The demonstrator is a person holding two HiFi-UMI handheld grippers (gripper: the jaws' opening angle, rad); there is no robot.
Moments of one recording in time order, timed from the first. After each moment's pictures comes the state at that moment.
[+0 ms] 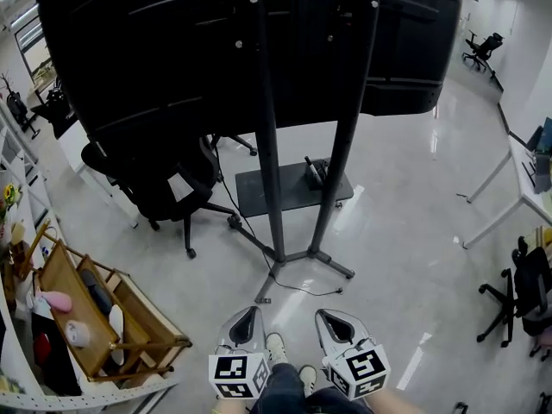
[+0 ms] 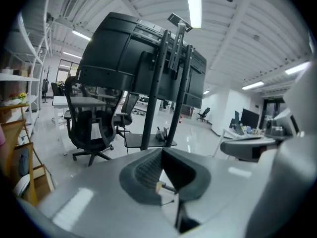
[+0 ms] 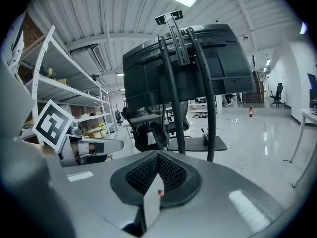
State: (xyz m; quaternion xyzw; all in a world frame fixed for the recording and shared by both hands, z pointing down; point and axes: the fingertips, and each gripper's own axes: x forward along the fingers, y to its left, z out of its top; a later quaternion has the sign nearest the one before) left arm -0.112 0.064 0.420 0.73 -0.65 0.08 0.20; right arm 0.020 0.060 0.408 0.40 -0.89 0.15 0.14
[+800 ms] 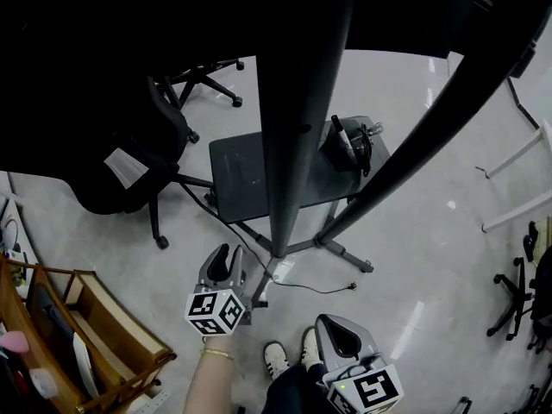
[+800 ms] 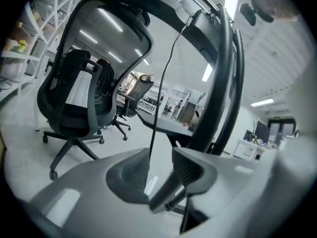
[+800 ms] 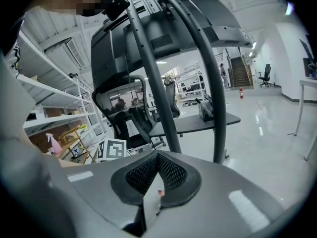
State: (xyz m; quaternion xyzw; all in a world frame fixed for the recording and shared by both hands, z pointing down) left arm -0.244 -0.237 0.713 0.73 -0.64 -0.01 0.25; right arm -0.055 -0.120 0.601 0.44 -0.86 0.22 0.15
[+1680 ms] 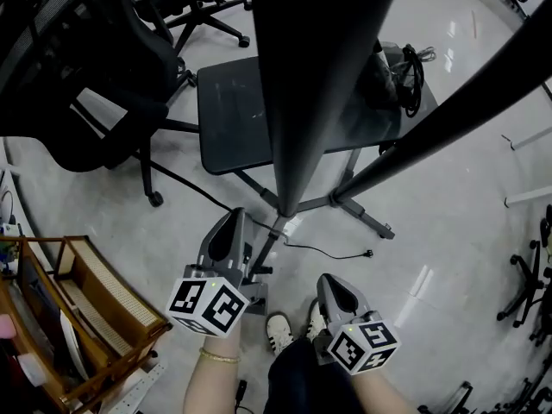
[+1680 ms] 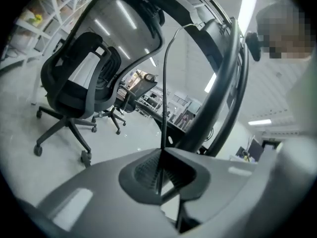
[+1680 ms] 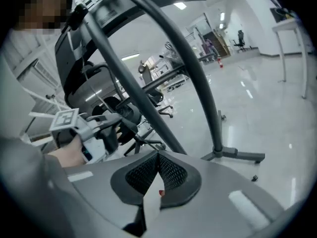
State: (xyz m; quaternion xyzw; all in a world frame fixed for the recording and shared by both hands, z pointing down) left arm -0.216 -0.243 0.722 0.73 -0.61 -0.09 0.30; right arm -0.047 -0.145 0.796 0.46 -0.79 0.39 0.11
